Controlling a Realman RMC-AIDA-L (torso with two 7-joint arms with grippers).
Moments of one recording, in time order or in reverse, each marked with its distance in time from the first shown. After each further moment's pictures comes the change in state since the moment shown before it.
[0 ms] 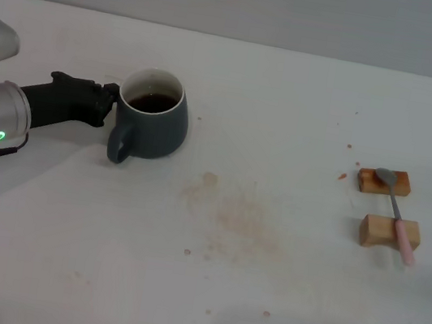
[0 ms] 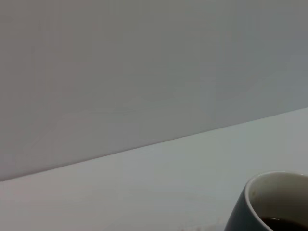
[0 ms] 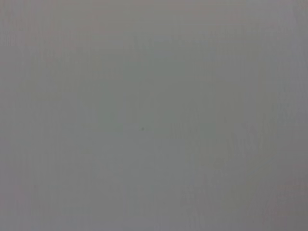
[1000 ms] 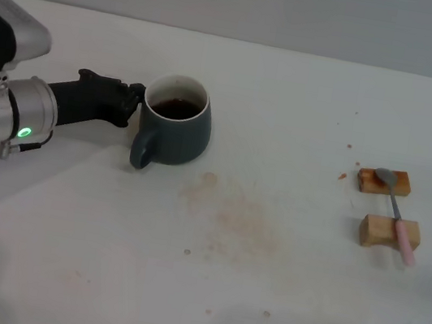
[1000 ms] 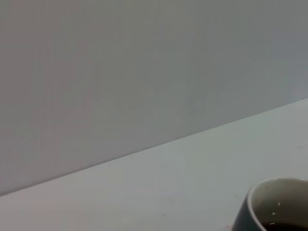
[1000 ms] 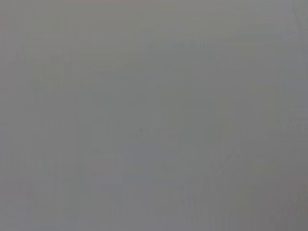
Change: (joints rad) left arm -0.061 -0.042 0.036 0.048 0.000 0.014 -0.001; right arm 0.002 -0.002 0.000 -0.006 0.001 0.003 0.000
